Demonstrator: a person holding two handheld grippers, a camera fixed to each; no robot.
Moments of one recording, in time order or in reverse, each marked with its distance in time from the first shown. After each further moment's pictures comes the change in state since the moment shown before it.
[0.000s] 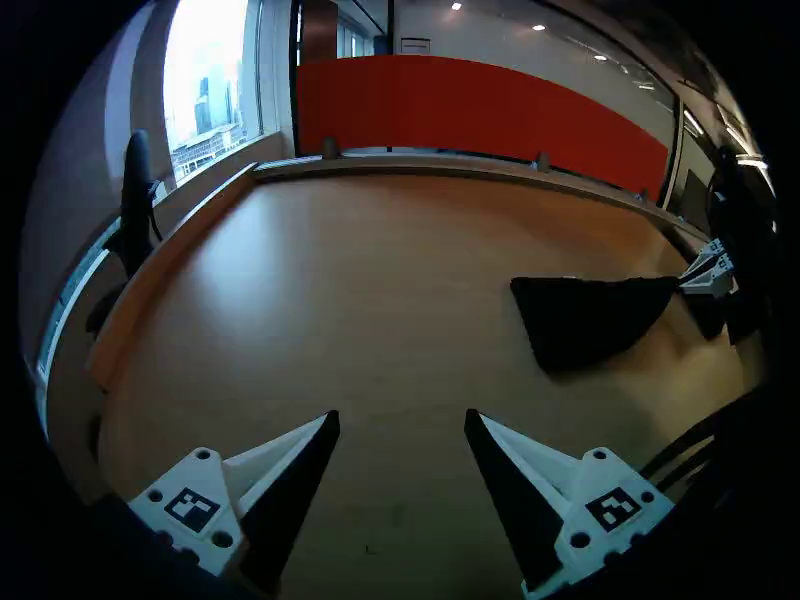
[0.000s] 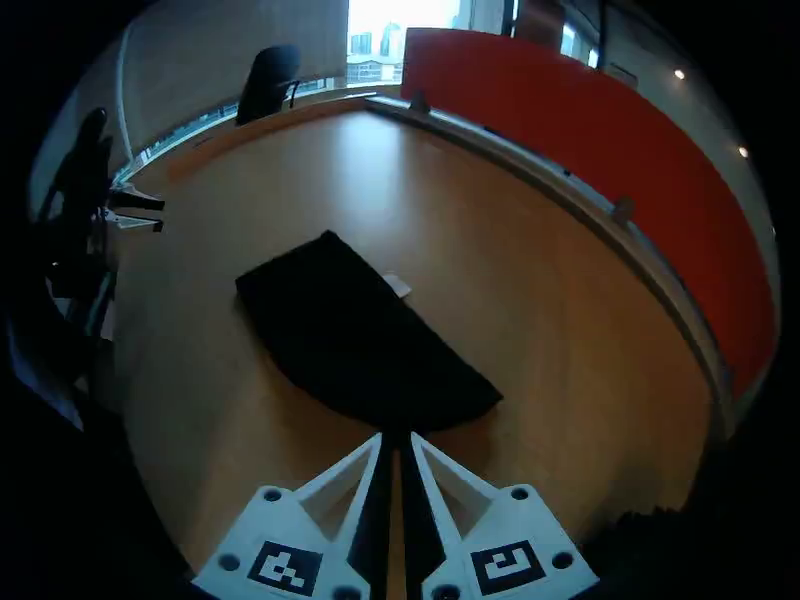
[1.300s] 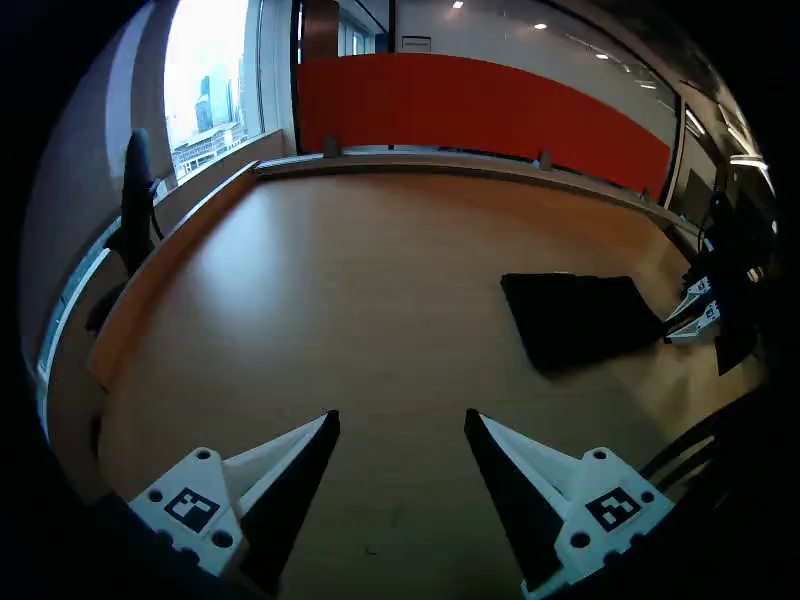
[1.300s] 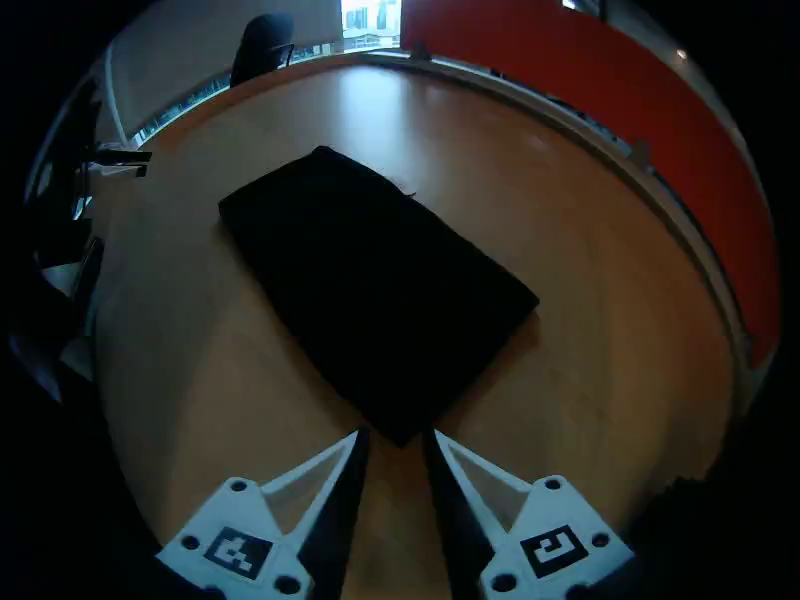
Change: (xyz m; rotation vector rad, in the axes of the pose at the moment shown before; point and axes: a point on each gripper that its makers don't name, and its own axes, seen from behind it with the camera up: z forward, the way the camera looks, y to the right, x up) left arm 0.001 0.001 0.001 0.005 -0.008 0.000; right arm -0.079 -0.009 0.042 0.040 -0.127 0.039
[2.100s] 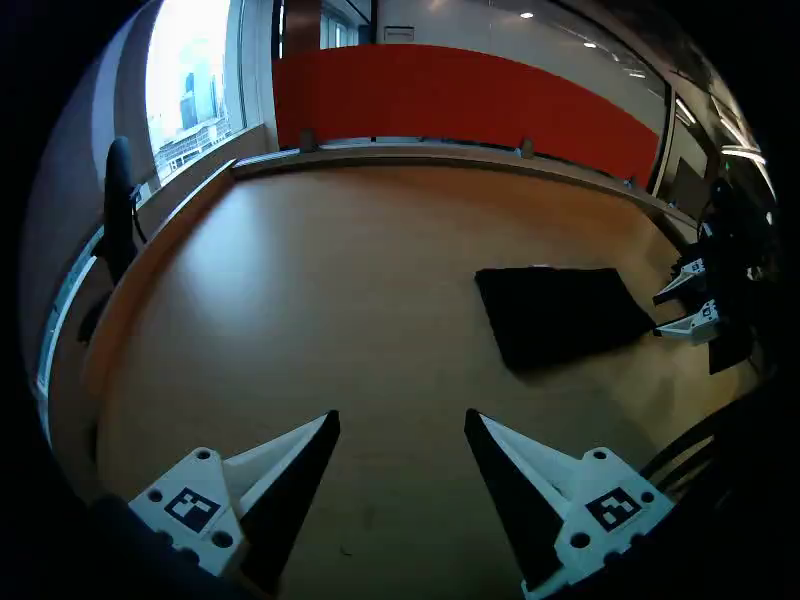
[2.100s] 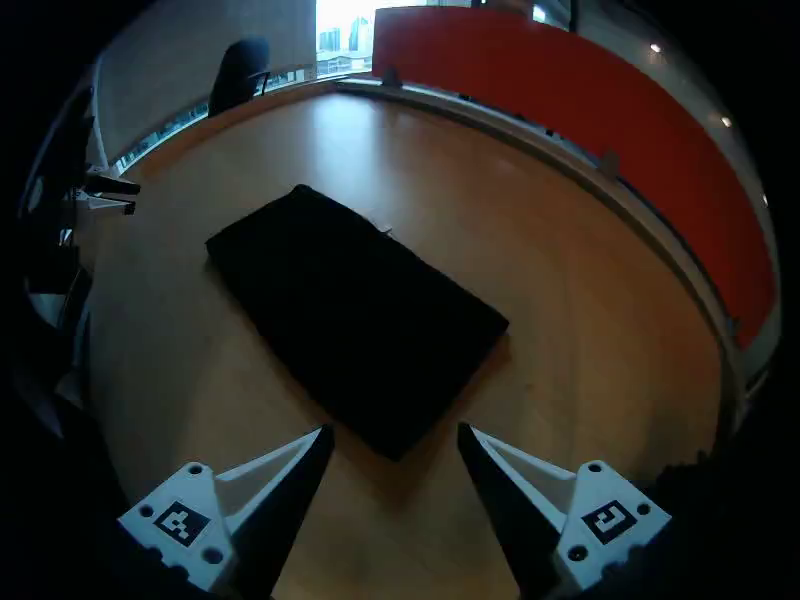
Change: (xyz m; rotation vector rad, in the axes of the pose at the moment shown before) left arm 0.005 0.027 0.002 -0.042 -0.038 0.030; right arm 0.017 0.003 -0.009 -0.079 0.086 0.052
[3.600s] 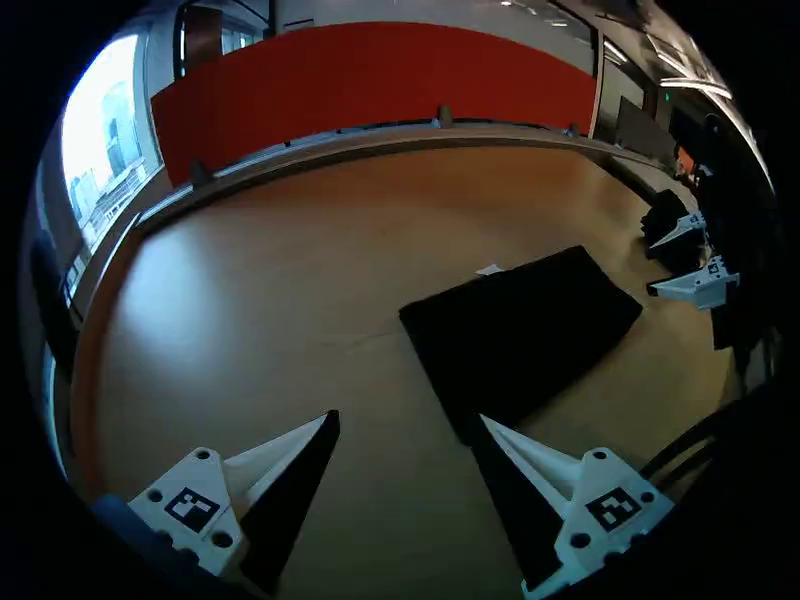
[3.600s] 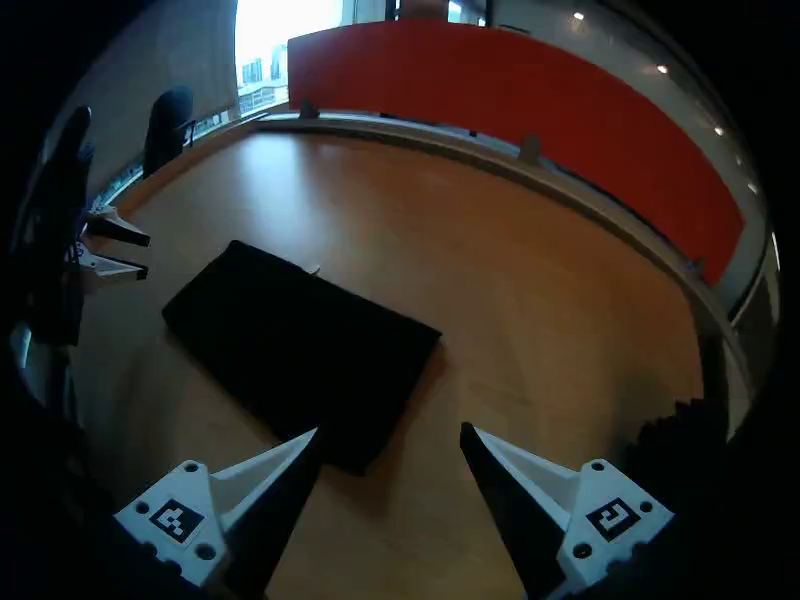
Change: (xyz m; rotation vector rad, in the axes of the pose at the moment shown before) left arm 0.058 0.072 0.089 -0.174 -0.058 0.236; right arm 0.016 0.018 -0.019 -0.153 0.078 0.222
